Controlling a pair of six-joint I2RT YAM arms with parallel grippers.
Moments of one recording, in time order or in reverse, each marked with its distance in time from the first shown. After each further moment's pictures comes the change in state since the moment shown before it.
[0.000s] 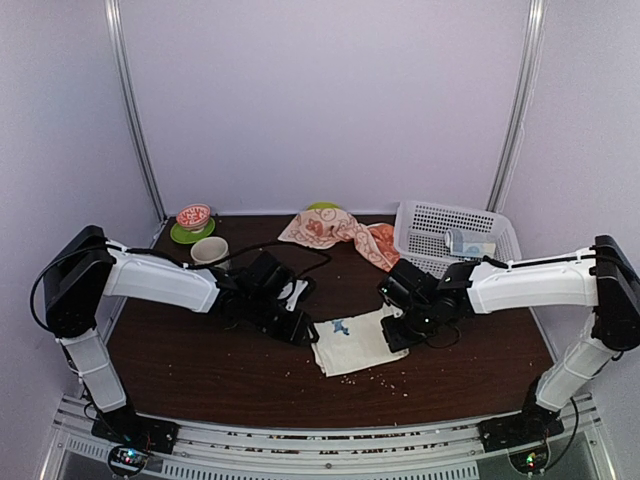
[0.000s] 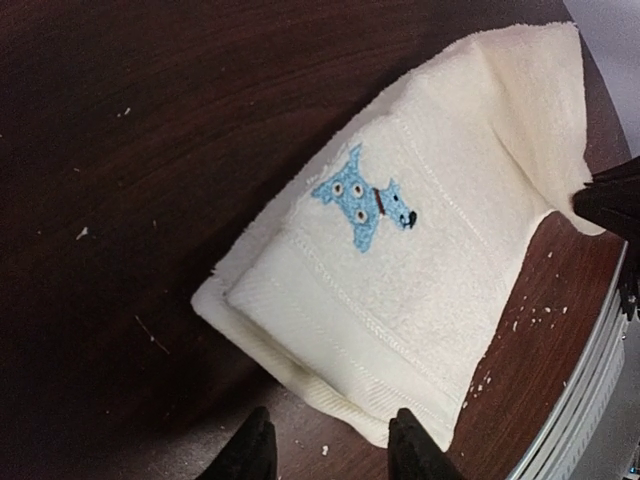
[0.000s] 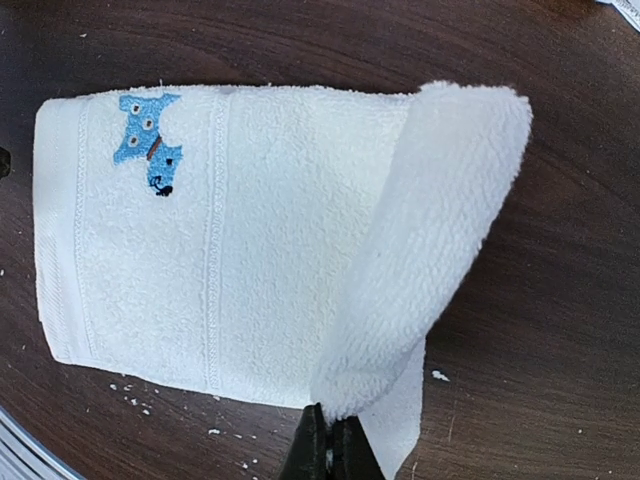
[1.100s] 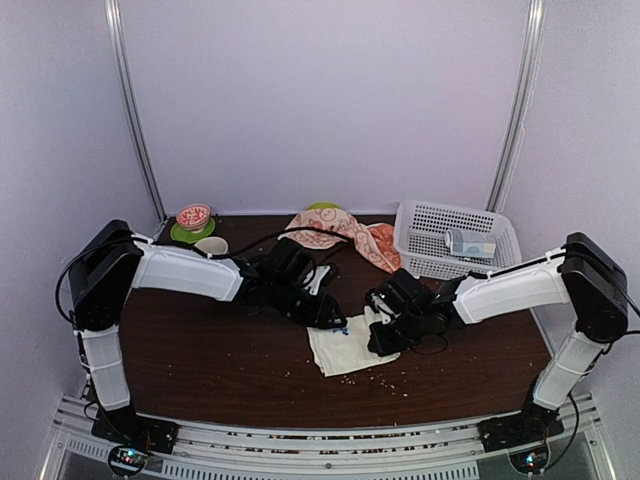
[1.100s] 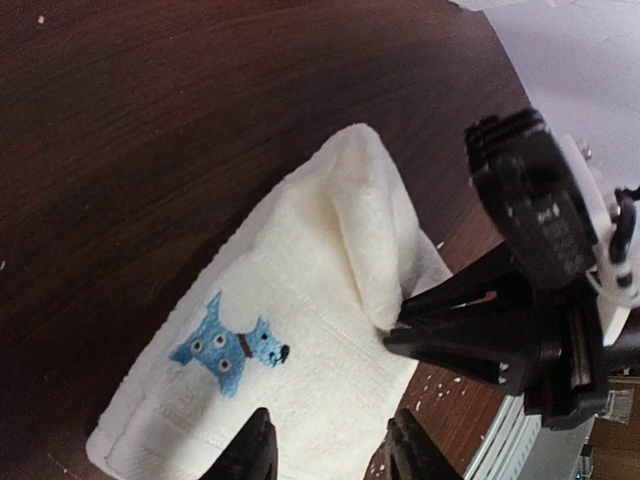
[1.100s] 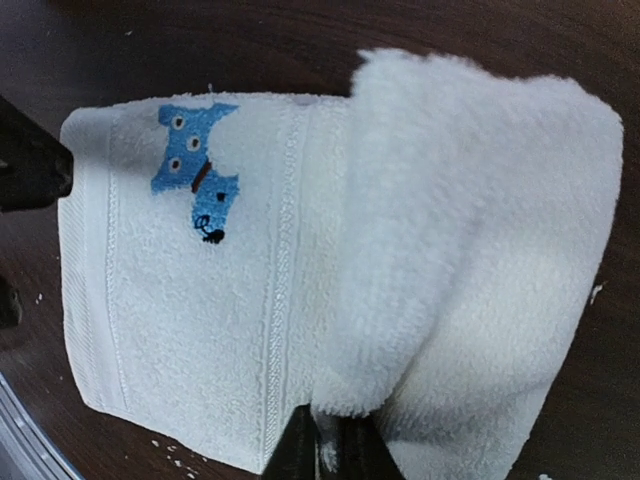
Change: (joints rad) left arm 0.000 0.140 0.187 0.063 0.131 -0.071; right arm -0.032 0.108 -0.101 0.334 -0.188 -0.006
